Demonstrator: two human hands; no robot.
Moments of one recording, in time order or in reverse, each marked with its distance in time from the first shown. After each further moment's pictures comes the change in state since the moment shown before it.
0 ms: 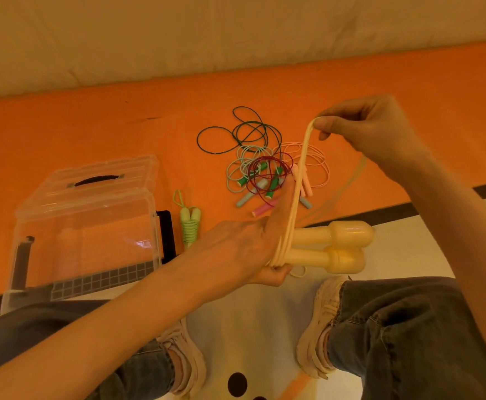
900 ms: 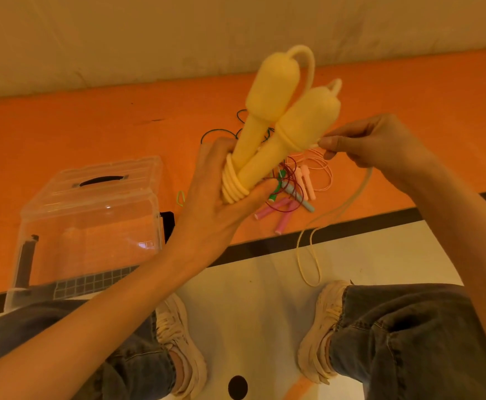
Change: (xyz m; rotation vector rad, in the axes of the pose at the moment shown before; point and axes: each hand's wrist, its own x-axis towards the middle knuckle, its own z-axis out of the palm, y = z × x) left_hand 0.010 -0.010 -0.029 -0.780 0.538 -0.332; right_hand -0.004 0.005 -0.004 0.029 -0.132 0.175
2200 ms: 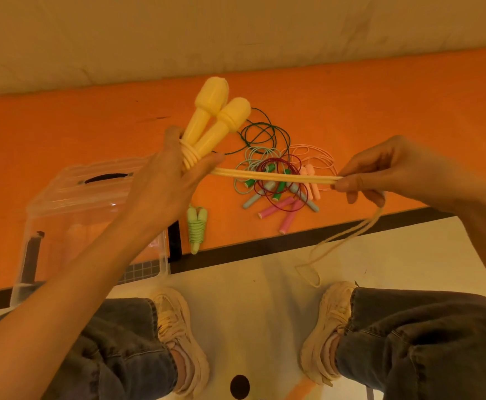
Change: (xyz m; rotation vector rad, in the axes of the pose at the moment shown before) left_hand 0.026 -0.033 -0.054 0.542 0.009 -0.315; right_hand -0.030 -0.002 -0.013 -0.063 -0.416 -0.088
